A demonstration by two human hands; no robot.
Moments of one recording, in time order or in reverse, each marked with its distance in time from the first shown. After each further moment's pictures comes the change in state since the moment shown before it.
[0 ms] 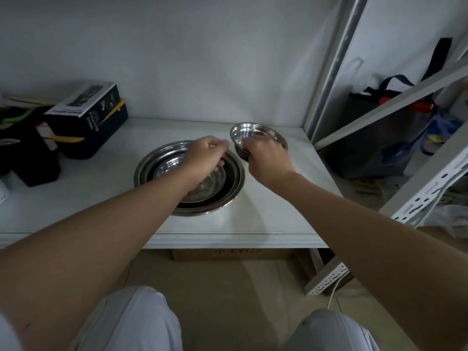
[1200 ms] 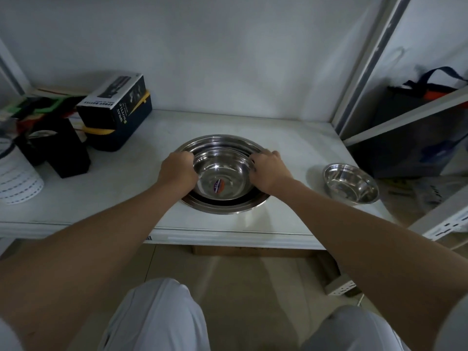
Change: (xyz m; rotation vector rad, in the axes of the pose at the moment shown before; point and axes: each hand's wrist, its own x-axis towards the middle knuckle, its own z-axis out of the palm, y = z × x) left_hand 0.009 -0.083 -0.089 0.805 0.179 0.085; right_hand 0.021 -0.044 0.066 0.080 -0.326 0.159
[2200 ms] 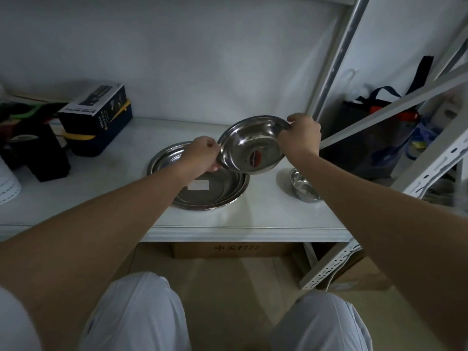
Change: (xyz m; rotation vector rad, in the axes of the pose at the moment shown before) left_hand -0.025 0.103 -0.040 -0.779 -0.283 -0.085; right_hand -0.042 0.036 -0.116 0.355 0.528 0.397
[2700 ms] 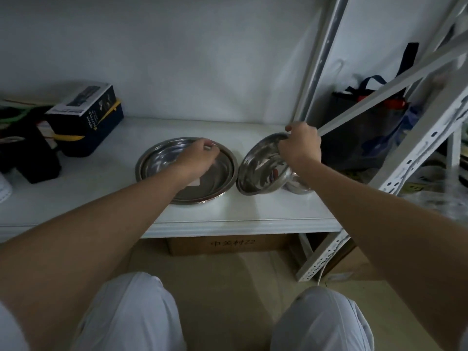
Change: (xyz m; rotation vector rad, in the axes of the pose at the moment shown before) left_hand -0.011 -0.004 0.024 0.170 0.022 0.021; right_hand -0.013 0.043 -0.016 -0.106 -0.067 0.002
